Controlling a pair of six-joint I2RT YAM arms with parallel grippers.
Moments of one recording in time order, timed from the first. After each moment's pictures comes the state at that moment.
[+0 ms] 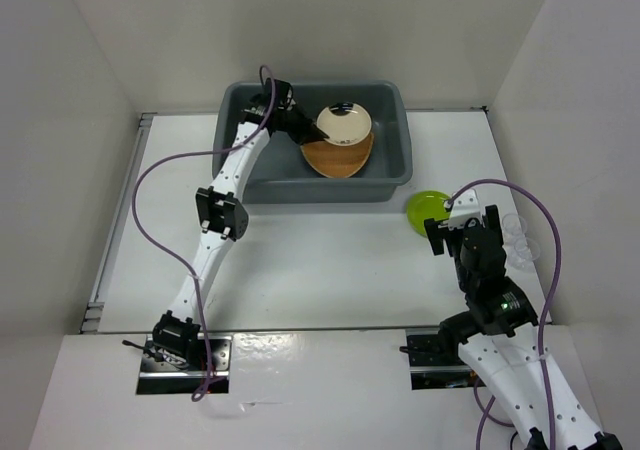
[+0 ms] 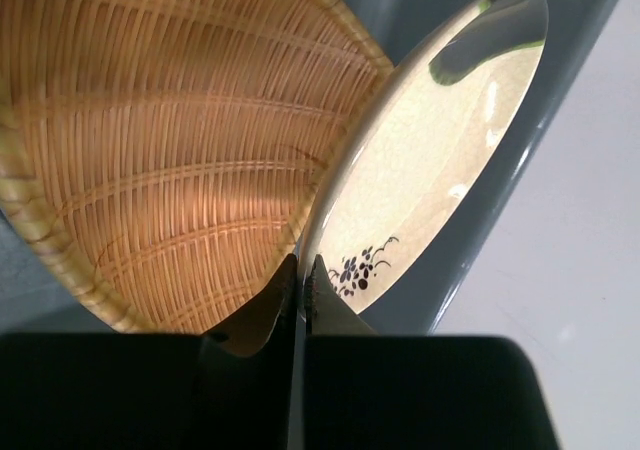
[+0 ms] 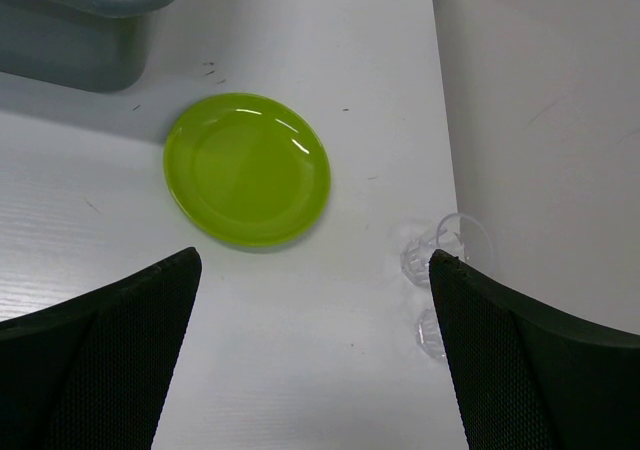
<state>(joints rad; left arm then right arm) -0.30 2.88 3.11 -0.97 0.52 -1.08 0.35 0.42 0.56 -0.46 0.46 -0.27</state>
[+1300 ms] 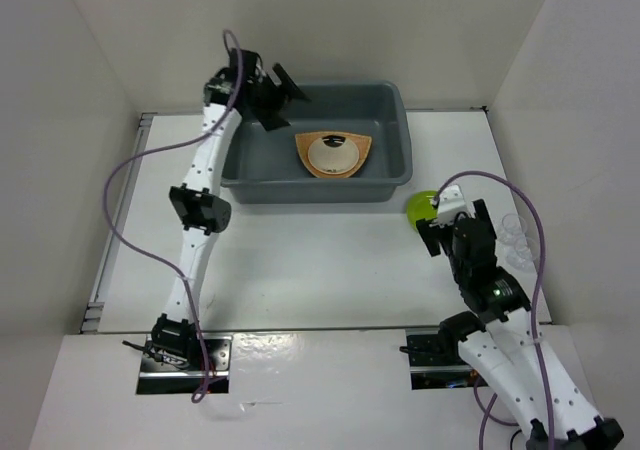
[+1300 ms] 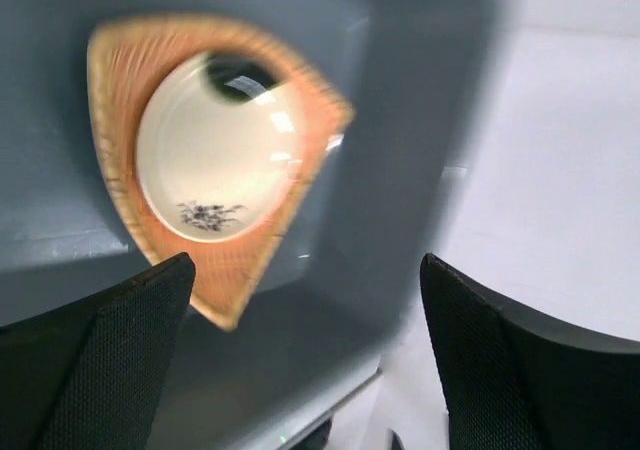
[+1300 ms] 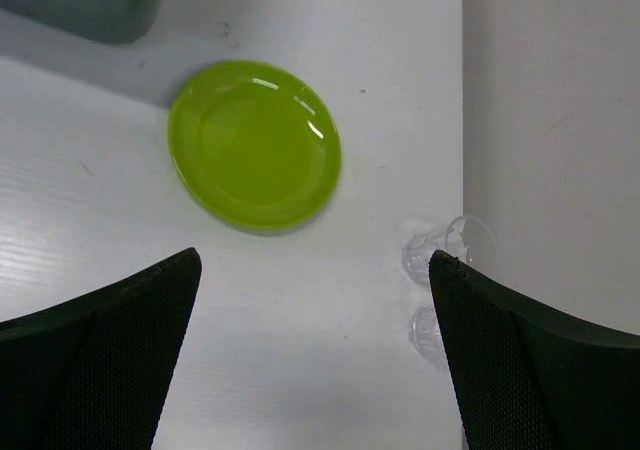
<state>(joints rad) -0.24 2.74 3.11 -1.13 0.43 -0.95 0.35 0.45 0.56 -0.47 0.42 -0.30</state>
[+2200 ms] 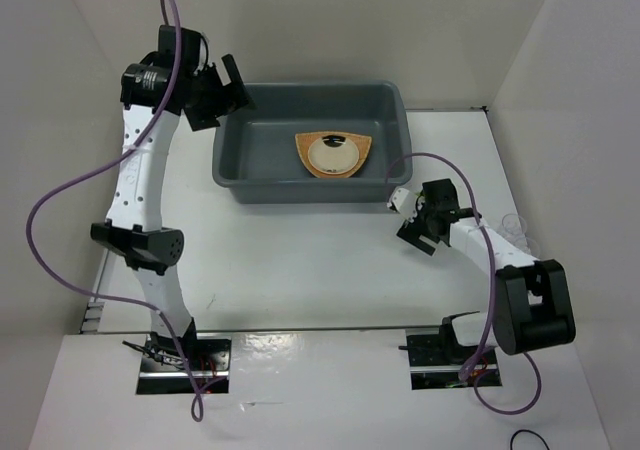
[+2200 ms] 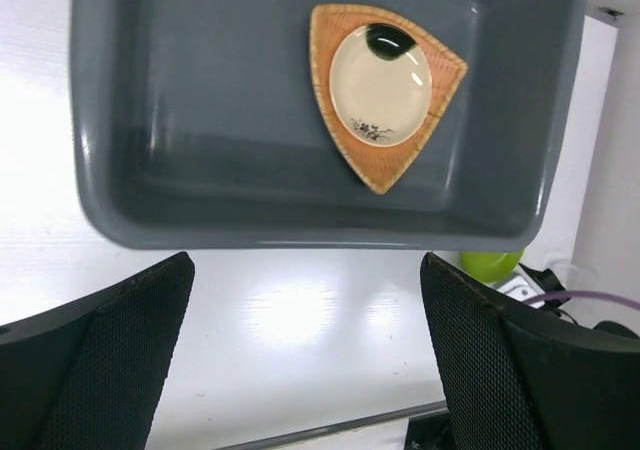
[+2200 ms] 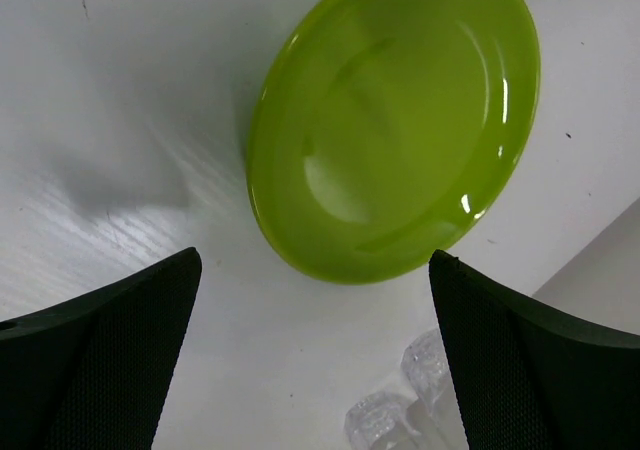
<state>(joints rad) -0.18 1.96 2.59 -1.36 0.10 -0.55 0.15 1.31 0.69 -0.38 0.08 -0.88</state>
